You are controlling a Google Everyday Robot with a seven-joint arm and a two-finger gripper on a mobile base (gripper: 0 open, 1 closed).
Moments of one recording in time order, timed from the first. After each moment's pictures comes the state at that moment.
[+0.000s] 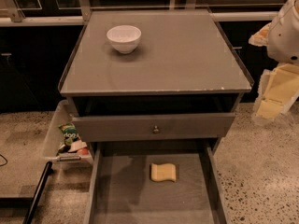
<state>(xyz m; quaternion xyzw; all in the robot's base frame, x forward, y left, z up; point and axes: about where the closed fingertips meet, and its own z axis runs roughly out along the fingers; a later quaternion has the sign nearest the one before) 0.438 -0.217 0.976 -0.60 0.78 -0.03 0.16</state>
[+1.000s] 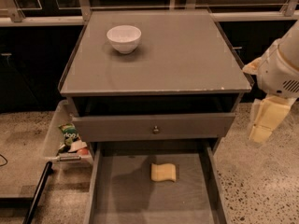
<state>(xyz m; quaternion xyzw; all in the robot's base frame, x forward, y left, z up) 0.435 -0.224 0.911 -0.60 0.79 -0.01 0.14</state>
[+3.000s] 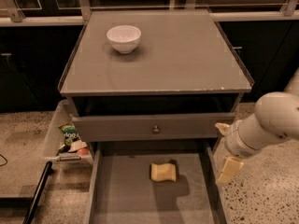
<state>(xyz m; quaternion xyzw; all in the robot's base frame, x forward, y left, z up) 0.460 -0.231 0.672 -0.61 0.77 0.05 0.17</state>
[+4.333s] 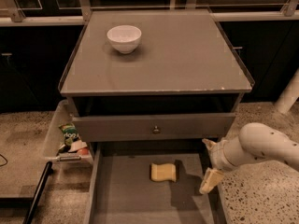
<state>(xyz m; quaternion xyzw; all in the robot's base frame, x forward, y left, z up) 0.483 -0.215 0.550 -0.60 0.76 0.10 0.22</state>
